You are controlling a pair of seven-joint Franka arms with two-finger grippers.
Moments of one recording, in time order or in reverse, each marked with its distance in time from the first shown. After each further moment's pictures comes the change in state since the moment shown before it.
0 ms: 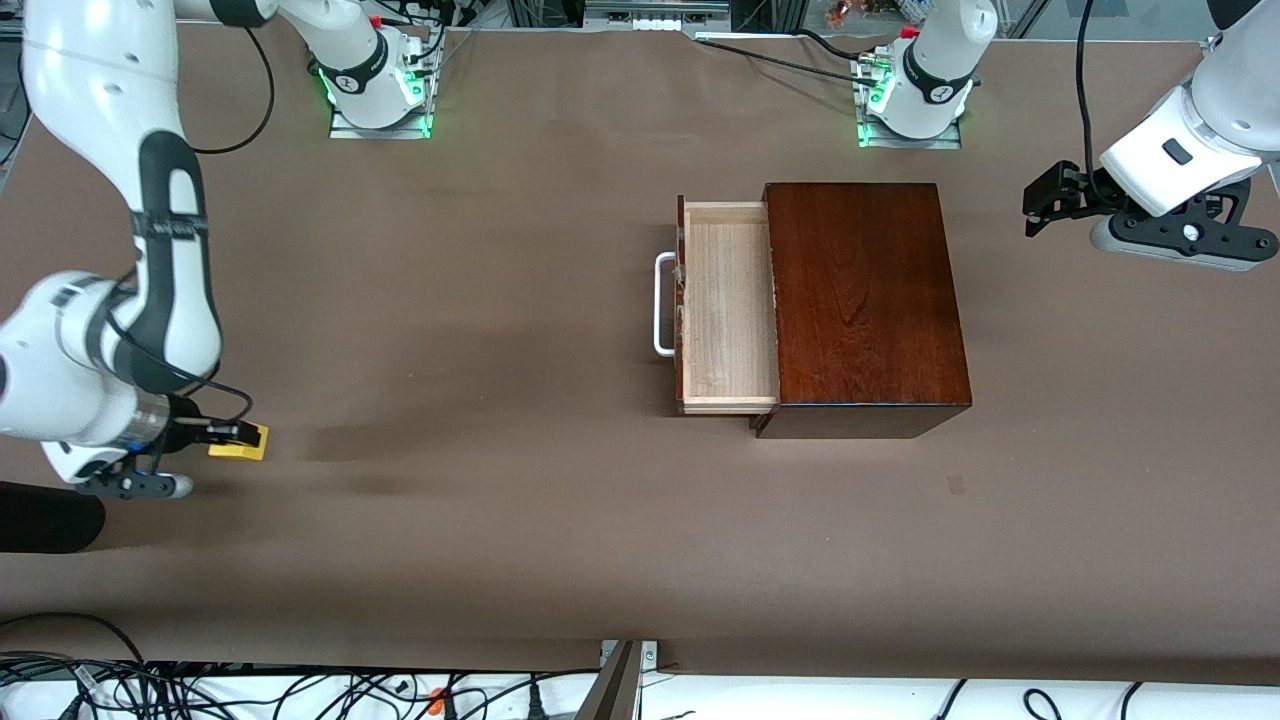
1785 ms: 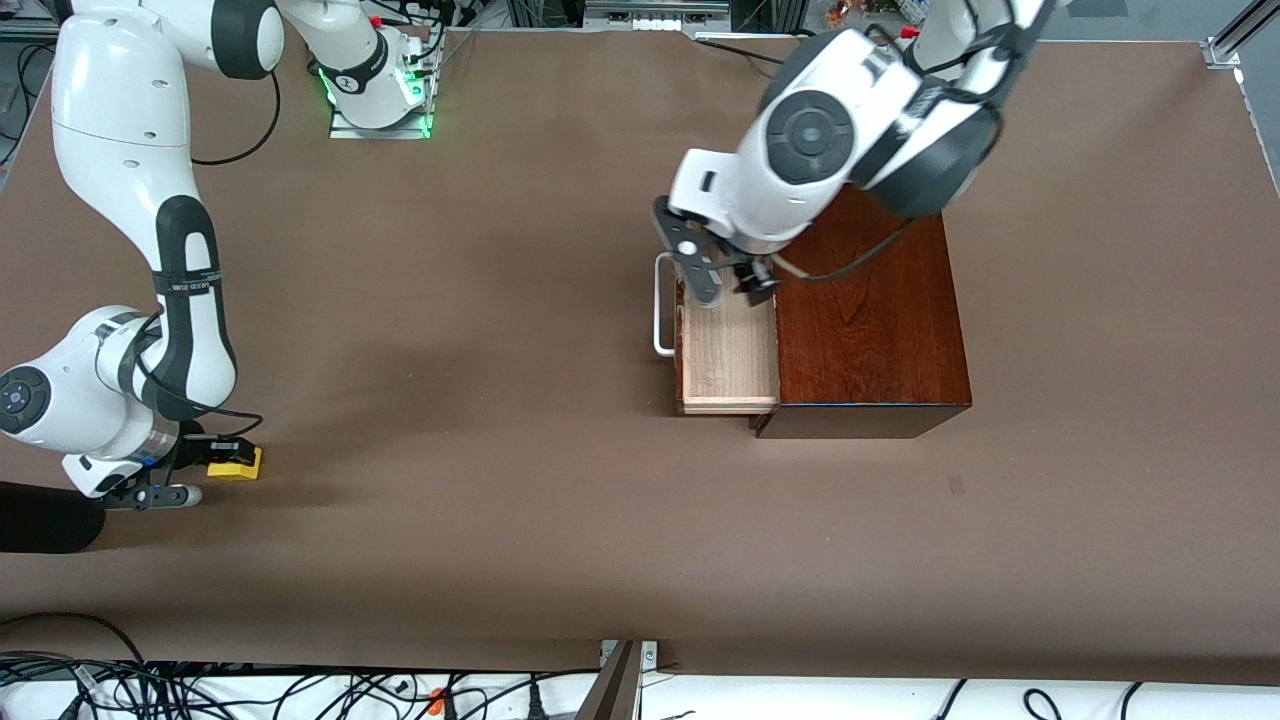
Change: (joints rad) left arm -0.432 0.418 -0.126 0.149 -0.162 0.258 0.486; right arm -0.085 0.115 0.040 0.016 0.027 0.164 -0.154
